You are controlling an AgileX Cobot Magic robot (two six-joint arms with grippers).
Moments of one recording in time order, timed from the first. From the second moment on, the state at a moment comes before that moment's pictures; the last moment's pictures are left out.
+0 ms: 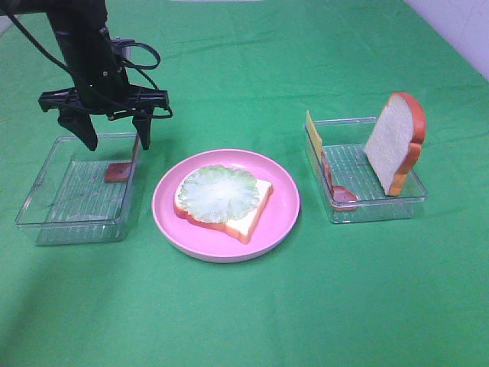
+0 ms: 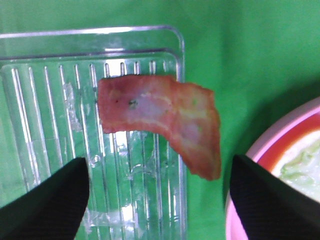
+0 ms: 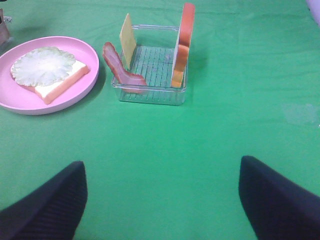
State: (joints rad) left arm -0.31 2.26 -1.89 -0.04 1.14 -0.33; right arm 0.04 0.00 -0.51 0.17 1.08 -0.17
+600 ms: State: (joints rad) left arm -0.31 2.26 -1.89 -0.05 1.09 -0.33; right arm 0.04 0.00 -0.51 0.17 1.08 -0.17
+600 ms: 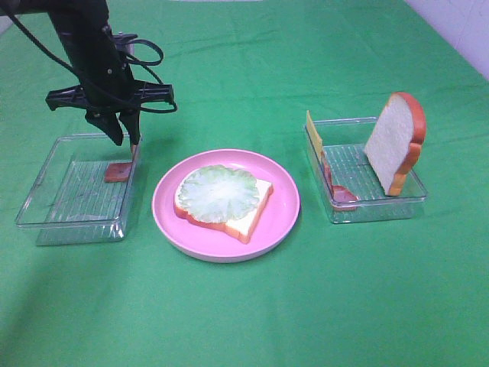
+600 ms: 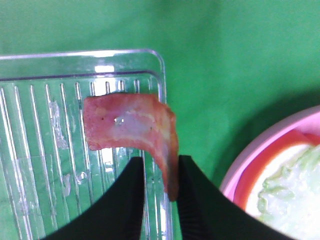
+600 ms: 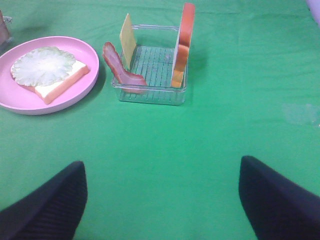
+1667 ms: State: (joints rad) left arm -0.34 2.06 -1.89 -0.61 1.12 0.03; right arm 0.04 0.00 -0.51 0.17 1.08 -0.17
